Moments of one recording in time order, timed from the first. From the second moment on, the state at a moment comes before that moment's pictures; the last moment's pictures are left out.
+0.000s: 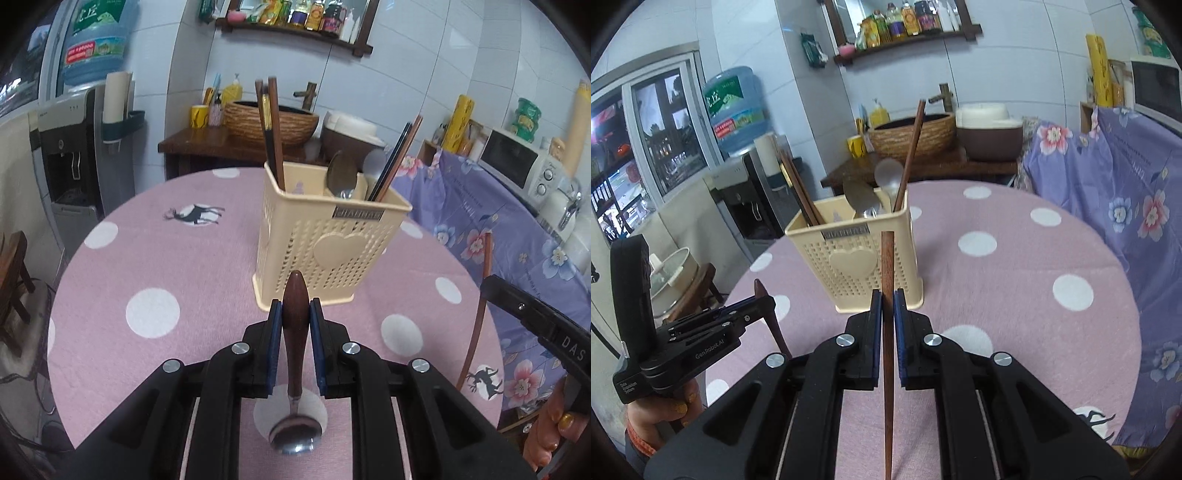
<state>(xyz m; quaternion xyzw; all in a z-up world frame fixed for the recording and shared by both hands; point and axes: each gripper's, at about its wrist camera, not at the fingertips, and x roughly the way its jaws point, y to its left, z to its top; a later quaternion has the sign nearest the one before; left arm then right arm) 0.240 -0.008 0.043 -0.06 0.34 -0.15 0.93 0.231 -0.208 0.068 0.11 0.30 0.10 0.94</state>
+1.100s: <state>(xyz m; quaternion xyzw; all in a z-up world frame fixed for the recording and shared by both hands) 0.240 -0.001 0.089 -0.05 0.31 -0.16 0.94 0.230 -0.208 0.131 0.10 0.25 0.14 0.95</state>
